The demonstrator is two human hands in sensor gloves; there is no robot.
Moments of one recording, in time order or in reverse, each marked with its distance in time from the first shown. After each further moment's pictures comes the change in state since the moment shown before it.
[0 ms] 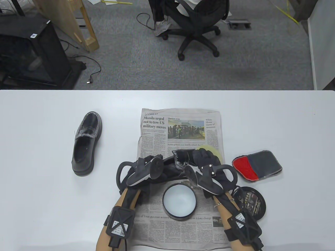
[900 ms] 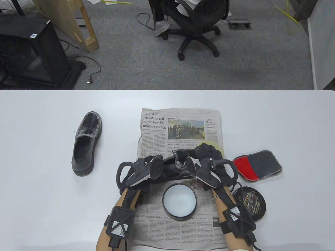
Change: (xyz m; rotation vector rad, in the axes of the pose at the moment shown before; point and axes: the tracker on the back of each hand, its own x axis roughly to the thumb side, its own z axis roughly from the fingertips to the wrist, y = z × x) left_hand 0.000 0.000 0.001 0.010 0.004 0.000; right_hand -0.011 0.014 -0.016 0.032 0.108 0.080
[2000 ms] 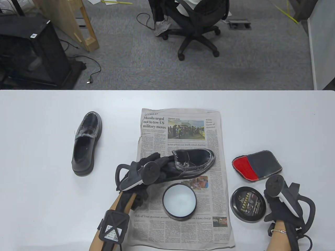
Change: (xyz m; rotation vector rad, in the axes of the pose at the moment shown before) left_hand -0.004 0.018 0.025 0.063 -0.135 0.135; right_hand -0.203 0.043 0.115 0.541 0.394 -0.289
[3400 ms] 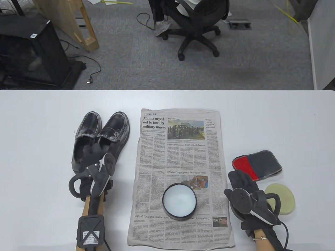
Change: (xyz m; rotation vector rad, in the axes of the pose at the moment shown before) left_hand -0.115 0.049 0.059 0.406 0.820 -0.296; right_hand 0.091 -0.001 0.055 -0.290 -0.554 0.055
